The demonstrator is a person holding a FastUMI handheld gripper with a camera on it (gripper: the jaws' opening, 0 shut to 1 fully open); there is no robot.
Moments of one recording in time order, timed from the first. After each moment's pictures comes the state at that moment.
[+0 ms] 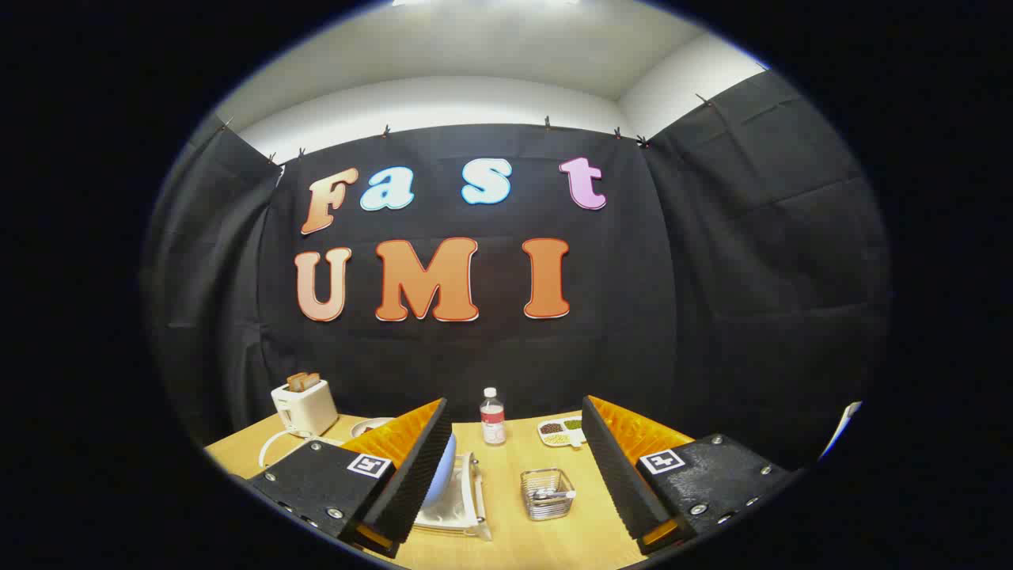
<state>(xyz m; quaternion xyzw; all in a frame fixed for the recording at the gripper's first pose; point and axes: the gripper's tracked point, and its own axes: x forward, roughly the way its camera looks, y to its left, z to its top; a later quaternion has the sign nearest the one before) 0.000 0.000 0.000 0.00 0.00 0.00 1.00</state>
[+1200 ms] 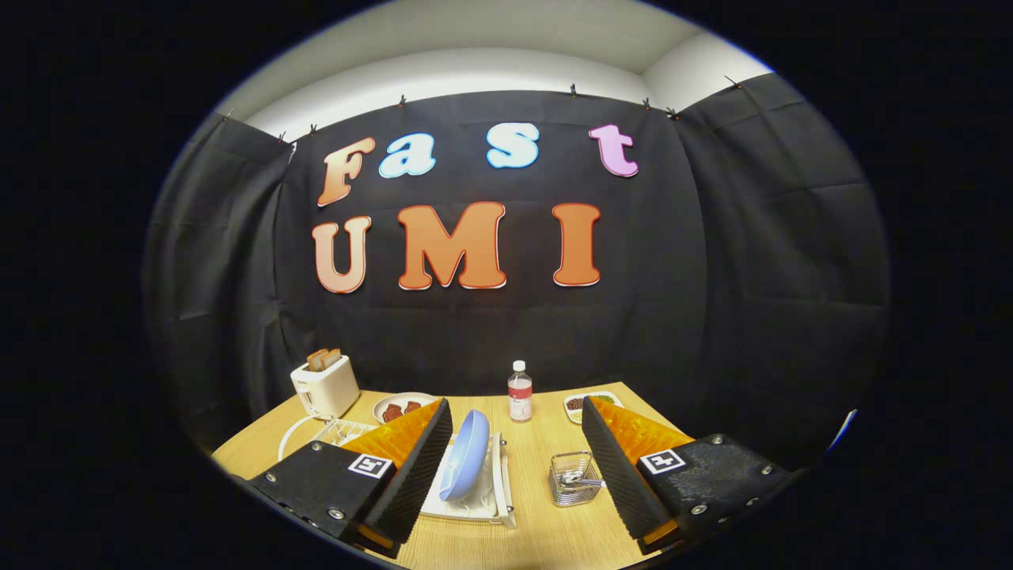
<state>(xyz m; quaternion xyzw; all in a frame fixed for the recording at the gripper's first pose) 0.038 0.040 -0.021 -0.01 0.10 0.04 0.99</state>
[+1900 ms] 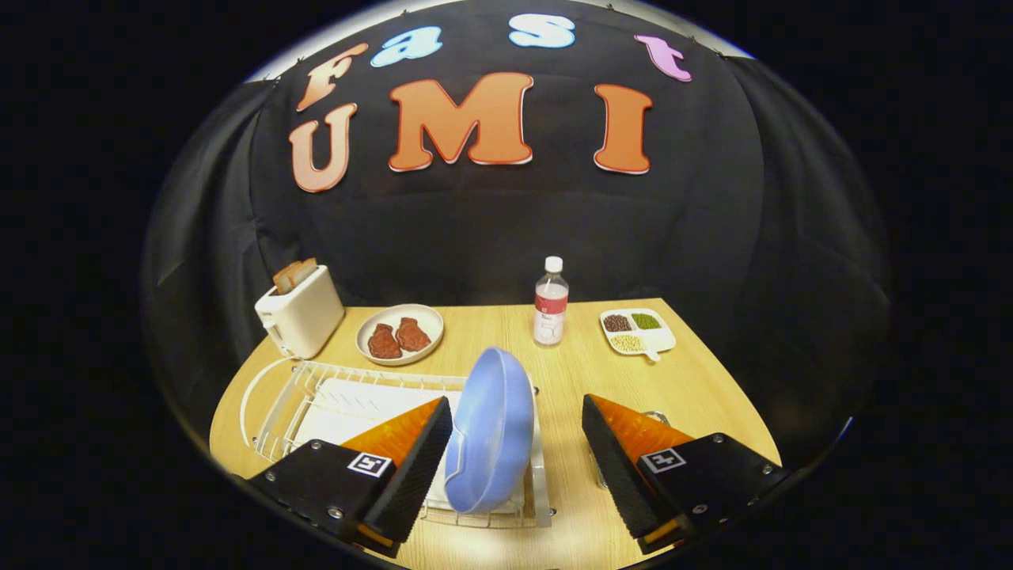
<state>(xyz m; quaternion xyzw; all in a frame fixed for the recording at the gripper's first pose) 0.139 0.088 -0.162 -0.04 0.31 0.04 0.95</state>
